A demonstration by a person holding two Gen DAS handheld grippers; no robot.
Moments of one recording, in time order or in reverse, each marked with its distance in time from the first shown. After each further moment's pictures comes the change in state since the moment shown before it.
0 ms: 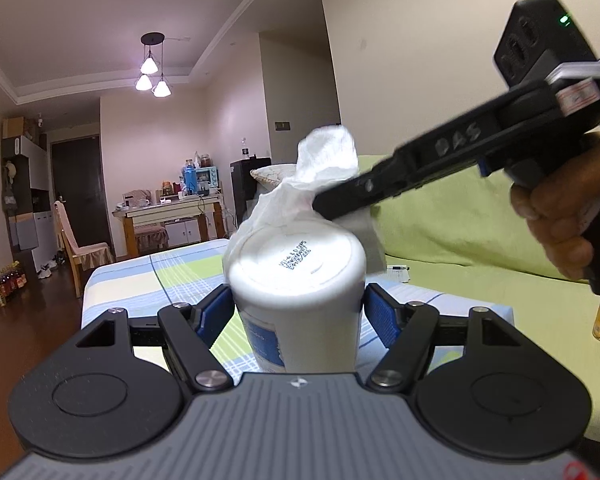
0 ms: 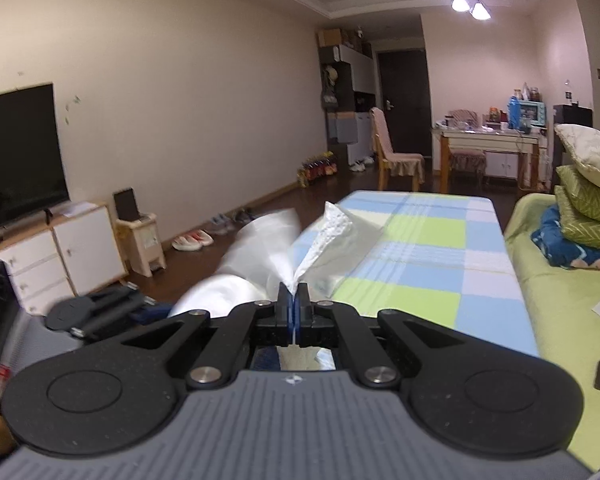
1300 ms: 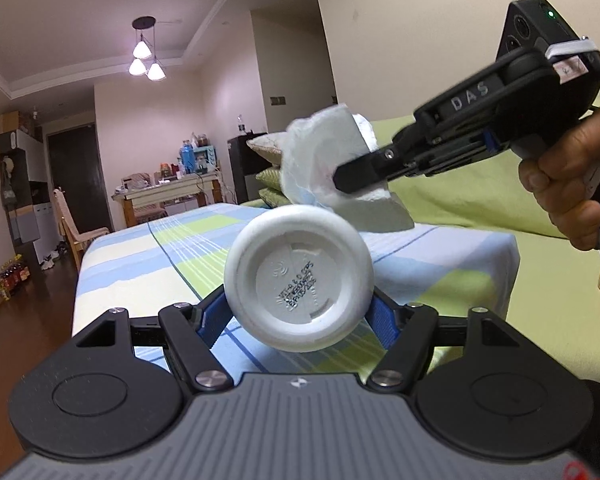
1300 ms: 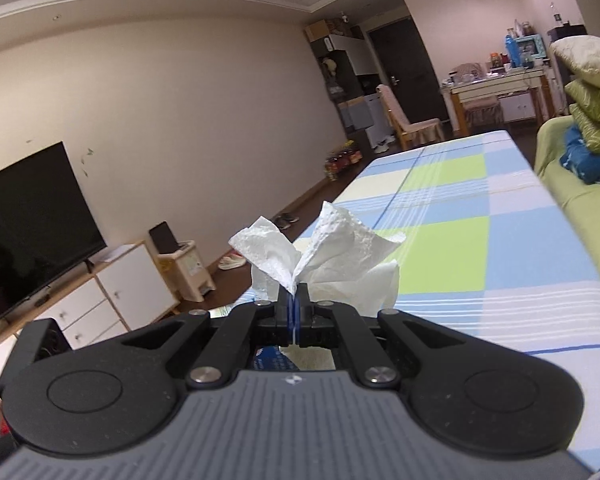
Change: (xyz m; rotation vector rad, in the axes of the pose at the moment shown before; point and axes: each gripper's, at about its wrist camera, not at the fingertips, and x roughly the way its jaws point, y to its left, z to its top) left arm -0.003 -0.030 -0.057 0.041 0.074 -0.001; right arm 0.009 -0.036 -0.057 0.250 -0.024 0.170
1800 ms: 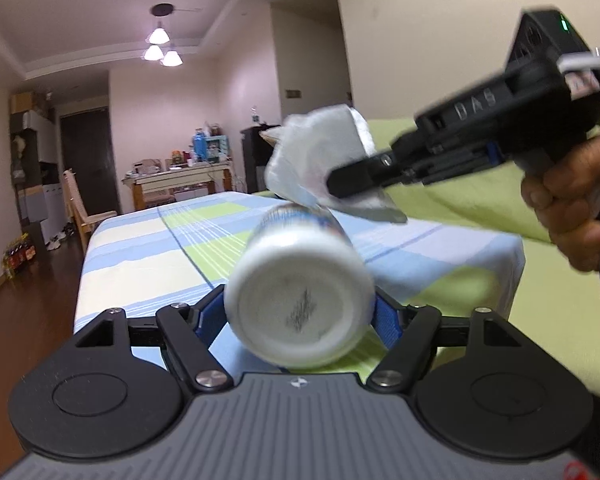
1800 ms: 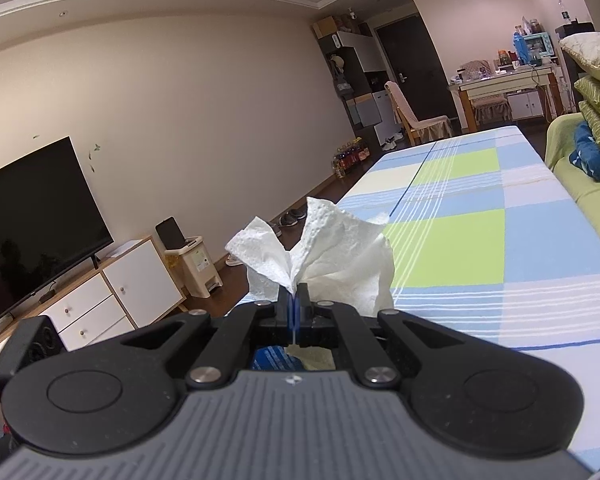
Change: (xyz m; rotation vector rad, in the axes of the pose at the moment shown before) left arm -0.023 -0.005 -0.004 -0.082 0.000 0.041; right arm 0.011 0.002 -0.005 -0.005 0.006 0.013
